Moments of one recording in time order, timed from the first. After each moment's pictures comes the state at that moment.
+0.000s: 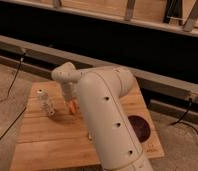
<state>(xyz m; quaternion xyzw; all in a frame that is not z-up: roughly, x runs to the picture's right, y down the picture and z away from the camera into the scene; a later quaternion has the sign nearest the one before) -0.148 0.121 0.920 -0.33 0.26 0.49 0.76</state>
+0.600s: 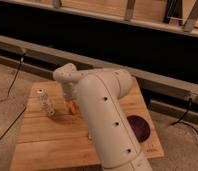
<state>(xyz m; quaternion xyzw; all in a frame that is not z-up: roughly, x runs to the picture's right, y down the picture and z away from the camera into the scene) -0.146 0.119 0.927 -0.34 0.25 0.51 0.75</state>
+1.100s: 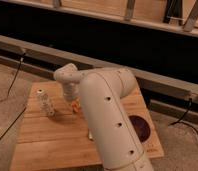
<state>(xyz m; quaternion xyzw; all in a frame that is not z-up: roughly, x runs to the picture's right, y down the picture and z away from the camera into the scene) -0.145 0.123 0.916 -0.33 0.25 0.51 0.75</state>
